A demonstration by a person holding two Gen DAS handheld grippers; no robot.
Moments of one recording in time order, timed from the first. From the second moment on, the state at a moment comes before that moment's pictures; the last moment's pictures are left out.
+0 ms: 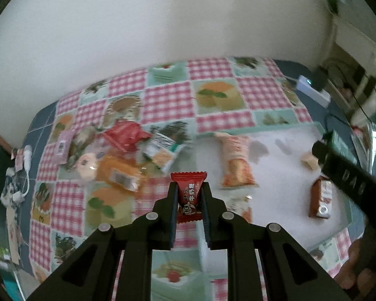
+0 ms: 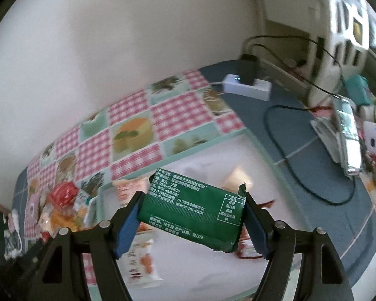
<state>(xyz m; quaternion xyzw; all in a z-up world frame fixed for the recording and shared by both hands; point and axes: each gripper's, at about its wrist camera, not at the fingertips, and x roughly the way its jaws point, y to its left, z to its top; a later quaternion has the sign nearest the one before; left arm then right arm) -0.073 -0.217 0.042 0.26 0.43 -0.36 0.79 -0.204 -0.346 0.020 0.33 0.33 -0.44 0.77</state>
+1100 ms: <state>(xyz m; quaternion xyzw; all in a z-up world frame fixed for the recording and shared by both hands) -0.108 -0.264 -0.041 0.33 0.48 -0.35 0.74 -0.209 -0.359 -0.023 0.34 0.38 -0.43 0.74</state>
